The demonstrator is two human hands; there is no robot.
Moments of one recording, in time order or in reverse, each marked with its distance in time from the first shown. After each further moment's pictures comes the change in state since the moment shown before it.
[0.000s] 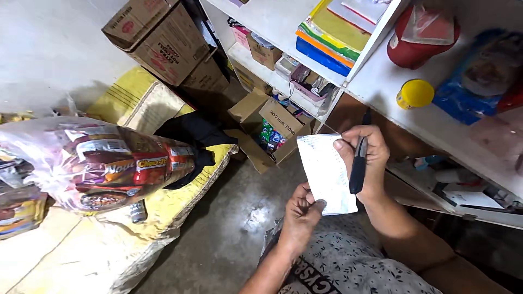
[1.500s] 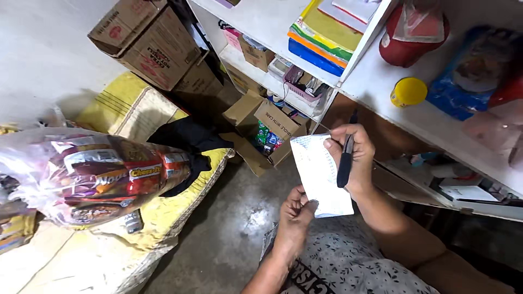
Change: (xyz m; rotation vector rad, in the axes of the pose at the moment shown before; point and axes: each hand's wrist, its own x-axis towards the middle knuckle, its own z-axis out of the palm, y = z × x) left_hand 0.004 0.002 -0.006 -0.020 0.081 -0.074; right_hand 0.004 0.014 0.008 -0.050 0.023 0.084
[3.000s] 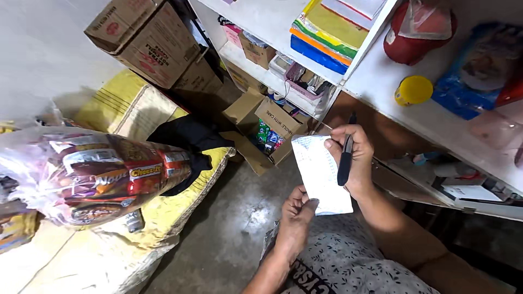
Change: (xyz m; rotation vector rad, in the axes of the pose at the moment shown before) left_hand 0.007 -0.004 -0.011 0.004 -0.002 -0.020; right_hand 0.000 0.012 0.004 0.024 -0.021 0.059
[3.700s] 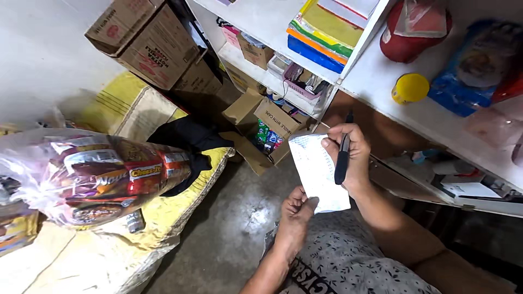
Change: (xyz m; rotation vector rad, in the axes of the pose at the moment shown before) left_hand -0.004 -0.003 0.004 -0.009 0.008 -0.015; right_hand -0.004 -0.003 -0.002 0.001 -0.002 -0.006
